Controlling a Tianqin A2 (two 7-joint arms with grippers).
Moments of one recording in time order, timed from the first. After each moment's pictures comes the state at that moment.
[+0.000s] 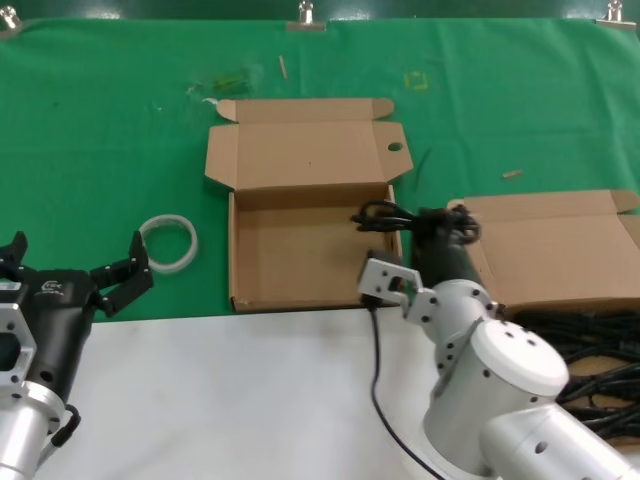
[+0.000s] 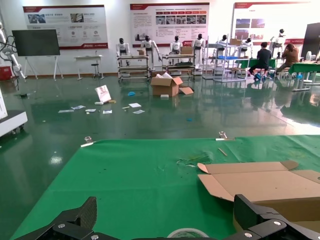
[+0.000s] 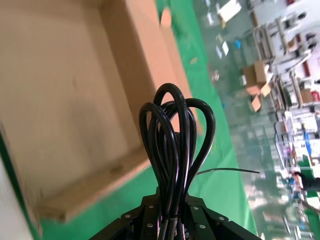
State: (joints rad) left arm 0.00 -0.30 1.60 -1.60 -1.80 0.00 0.00; right arm 0.51 0.17 -2.27 1.23 2.50 0.69 -1.65
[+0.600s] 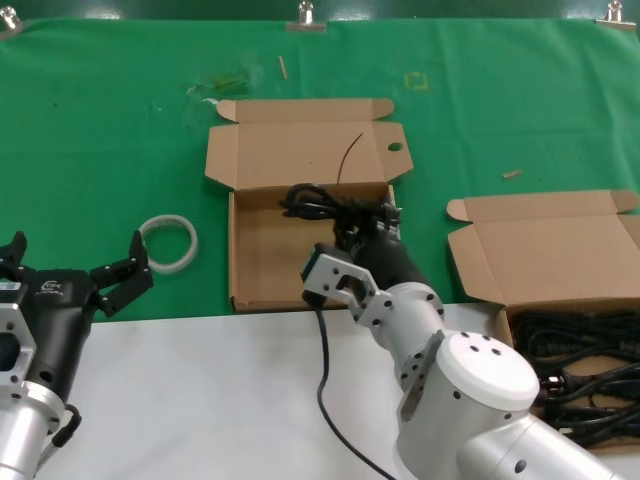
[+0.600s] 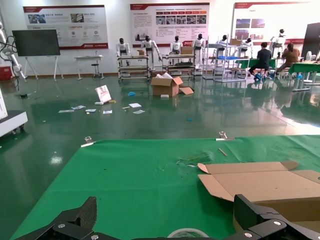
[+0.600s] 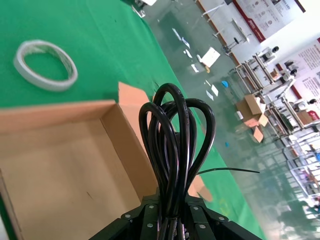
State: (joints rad) left arm 0.00 -0.30 1.60 -1.60 -1.80 0.00 0.00; right arm 0.53 0.17 -2.40 1.29 2.50 0.59 -1.39
